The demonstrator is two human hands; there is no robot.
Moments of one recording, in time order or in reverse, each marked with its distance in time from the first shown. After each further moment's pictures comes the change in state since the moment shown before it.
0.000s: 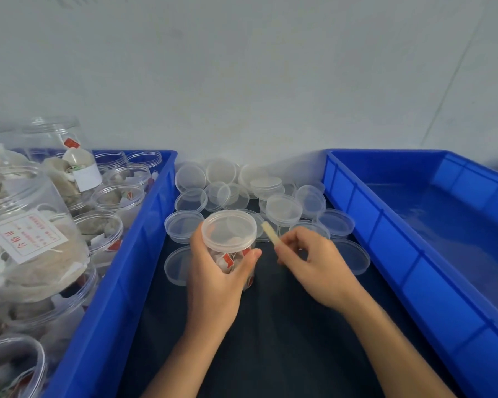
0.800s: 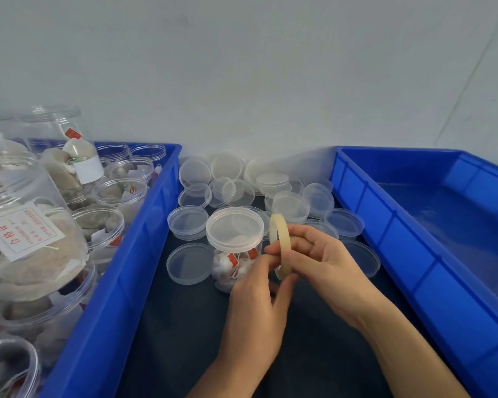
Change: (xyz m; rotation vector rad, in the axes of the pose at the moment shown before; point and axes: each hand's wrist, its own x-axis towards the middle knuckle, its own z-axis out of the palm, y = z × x) left_hand -0.039 0.012 0.028 0.088 -0.275 0.095; right_hand -0.008 -0.015 -0.003 0.613 -0.199 0.045
